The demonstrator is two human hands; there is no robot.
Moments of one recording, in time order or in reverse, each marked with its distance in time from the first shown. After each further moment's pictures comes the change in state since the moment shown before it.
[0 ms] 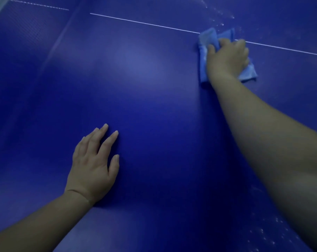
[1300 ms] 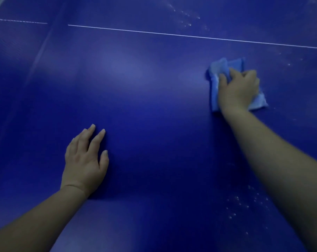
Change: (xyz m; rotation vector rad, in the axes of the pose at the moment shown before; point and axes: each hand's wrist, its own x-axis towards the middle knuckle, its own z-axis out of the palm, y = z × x) left_hand 0.000 0.001 0.001 0.000 0.006 -0.011; right_hand -0.069 0.116 -0.066 -0.021 0.089 0.092
